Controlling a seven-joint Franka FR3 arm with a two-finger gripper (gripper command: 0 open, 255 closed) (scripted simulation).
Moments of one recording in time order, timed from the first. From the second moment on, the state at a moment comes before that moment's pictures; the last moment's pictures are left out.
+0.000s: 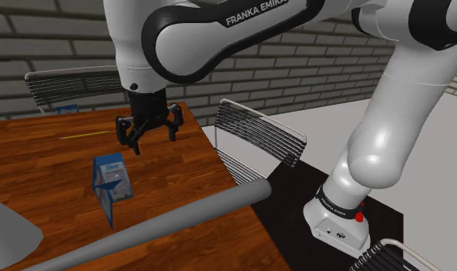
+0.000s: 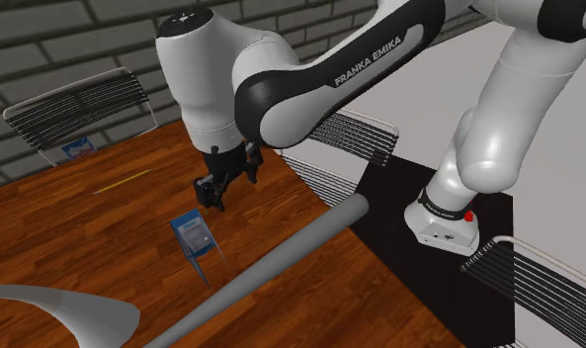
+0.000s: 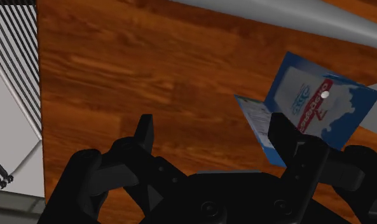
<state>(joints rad) 0.10 0.09 0.62 -1.93 -0.07 2.00 0.92</state>
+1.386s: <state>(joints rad) 0.29 0.52 0.58 -1.58 -0.32 2.02 1.17</state>
